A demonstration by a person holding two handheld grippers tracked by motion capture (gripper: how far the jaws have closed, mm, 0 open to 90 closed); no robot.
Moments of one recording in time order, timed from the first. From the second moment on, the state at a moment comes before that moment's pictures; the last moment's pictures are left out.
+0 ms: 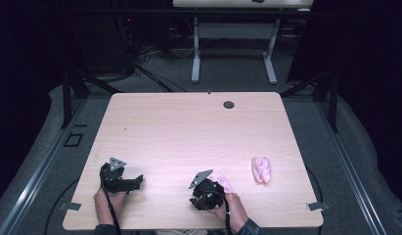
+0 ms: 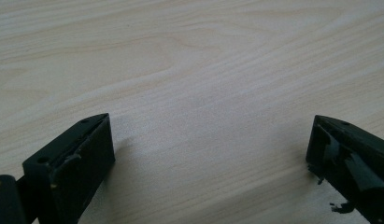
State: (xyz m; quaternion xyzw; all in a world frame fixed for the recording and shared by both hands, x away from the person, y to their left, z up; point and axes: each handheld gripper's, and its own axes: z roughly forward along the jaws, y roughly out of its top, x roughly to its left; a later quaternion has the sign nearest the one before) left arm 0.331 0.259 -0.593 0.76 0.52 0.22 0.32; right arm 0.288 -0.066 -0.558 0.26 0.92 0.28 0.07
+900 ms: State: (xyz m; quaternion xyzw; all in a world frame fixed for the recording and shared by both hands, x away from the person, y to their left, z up) left arm 0.308 0.200 -0.569 0.77 0.45 0.17 0.42; right arm 0.309 -0.126 -0.516 0.34 0.82 0.45 0.03
